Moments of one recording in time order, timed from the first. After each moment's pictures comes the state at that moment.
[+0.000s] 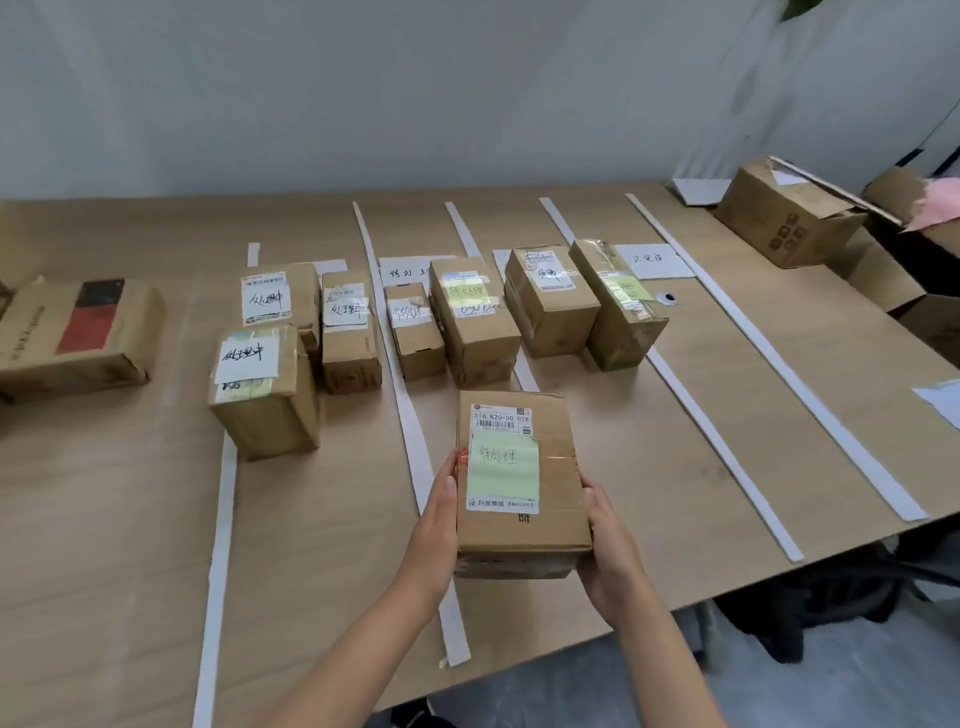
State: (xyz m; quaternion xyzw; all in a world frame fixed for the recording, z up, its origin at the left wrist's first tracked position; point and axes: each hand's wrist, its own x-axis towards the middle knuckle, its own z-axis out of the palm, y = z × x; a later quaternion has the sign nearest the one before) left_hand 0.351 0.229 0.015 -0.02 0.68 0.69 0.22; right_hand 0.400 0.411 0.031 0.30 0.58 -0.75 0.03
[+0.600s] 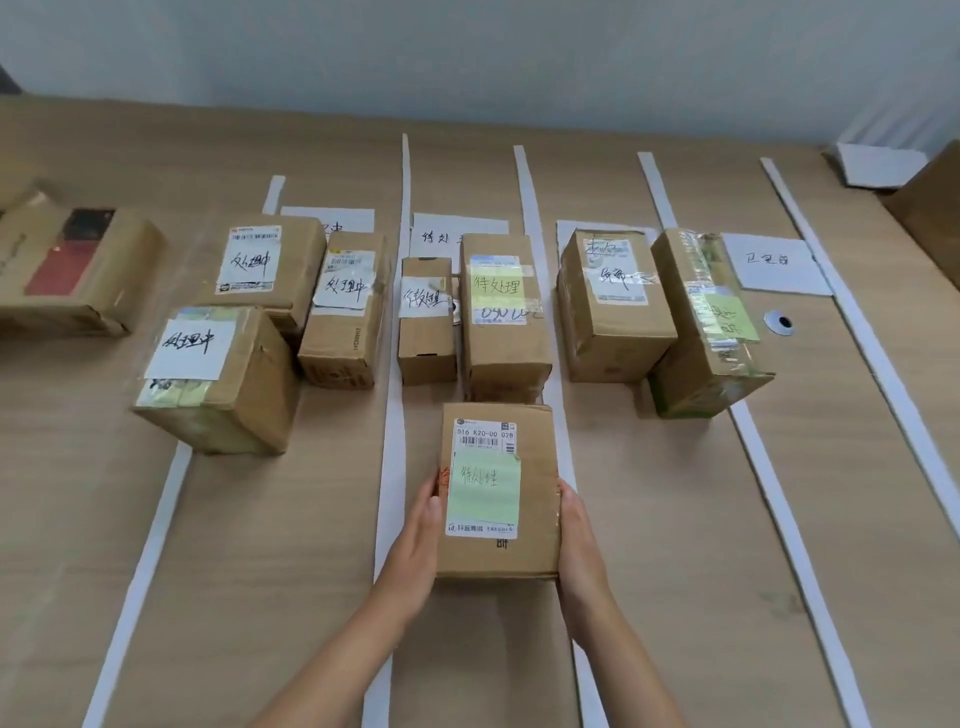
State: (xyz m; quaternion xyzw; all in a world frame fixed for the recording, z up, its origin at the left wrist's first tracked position) left_hand 0.266 0.289 -0.044 -0.14 0.73 0.63 0.22; right_hand 0.261 0.467 -0.038 0.28 0.67 -0.68 0.14
